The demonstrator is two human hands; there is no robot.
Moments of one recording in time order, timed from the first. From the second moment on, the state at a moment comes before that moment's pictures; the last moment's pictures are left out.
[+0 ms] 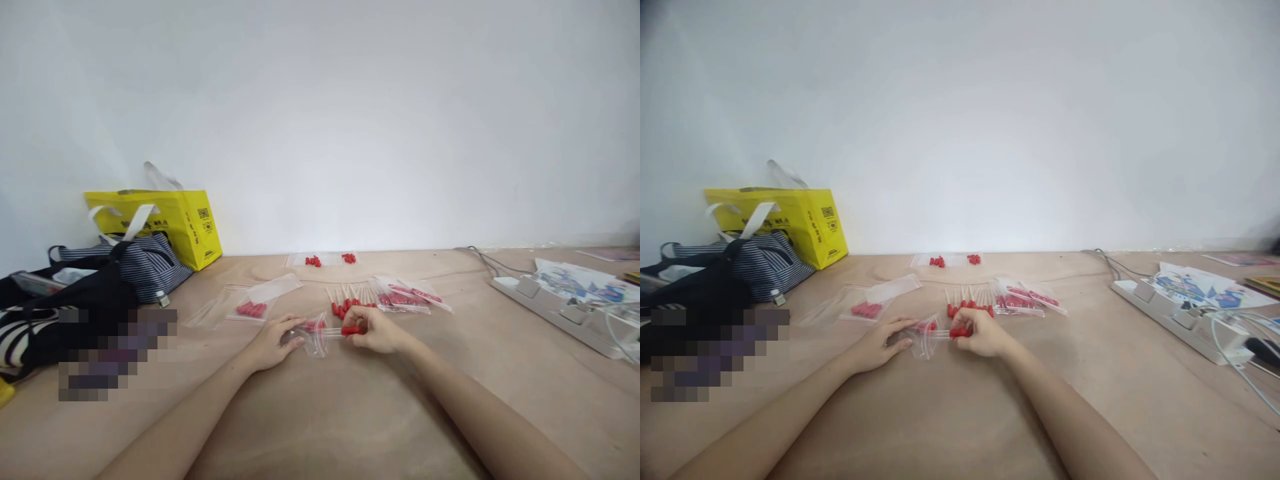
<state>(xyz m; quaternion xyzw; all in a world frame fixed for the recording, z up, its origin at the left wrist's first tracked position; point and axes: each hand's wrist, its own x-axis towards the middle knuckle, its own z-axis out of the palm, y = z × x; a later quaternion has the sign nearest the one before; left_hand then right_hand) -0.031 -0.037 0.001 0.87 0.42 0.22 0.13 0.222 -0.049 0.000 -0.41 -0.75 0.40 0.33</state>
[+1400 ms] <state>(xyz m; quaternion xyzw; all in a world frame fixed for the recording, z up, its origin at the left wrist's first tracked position) -0.035 -0.036 0.000 0.87 0.43 0.21 0.13 0.213 -0.038 -0.015 -0.45 -0.76 0.09 0.46</state>
